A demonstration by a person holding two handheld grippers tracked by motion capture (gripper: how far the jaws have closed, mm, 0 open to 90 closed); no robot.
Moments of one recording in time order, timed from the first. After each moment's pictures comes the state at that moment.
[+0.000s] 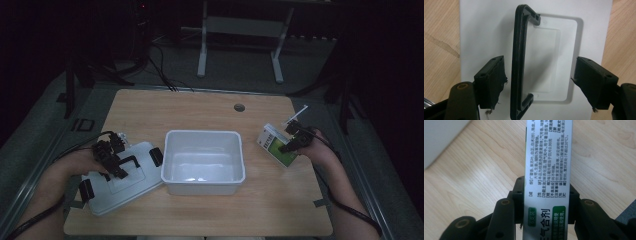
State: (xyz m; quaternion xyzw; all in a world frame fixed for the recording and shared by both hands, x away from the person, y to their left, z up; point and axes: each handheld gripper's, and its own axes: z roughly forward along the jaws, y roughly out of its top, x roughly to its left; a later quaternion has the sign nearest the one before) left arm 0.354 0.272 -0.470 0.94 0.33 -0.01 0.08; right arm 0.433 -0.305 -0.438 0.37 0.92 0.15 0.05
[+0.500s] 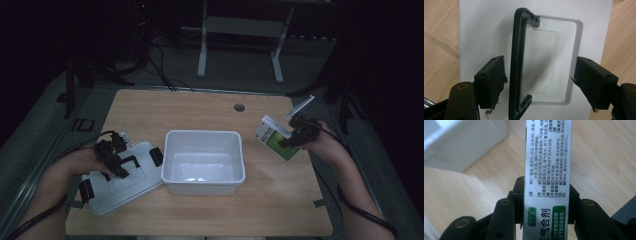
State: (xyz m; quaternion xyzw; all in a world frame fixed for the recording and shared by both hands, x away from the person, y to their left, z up) left arm 0.356 0.268 -0.469 0.94 0.33 -0.02 0.08; right arm 0.408 -0.288 -0.377 0.31 0.93 0.19 0.07
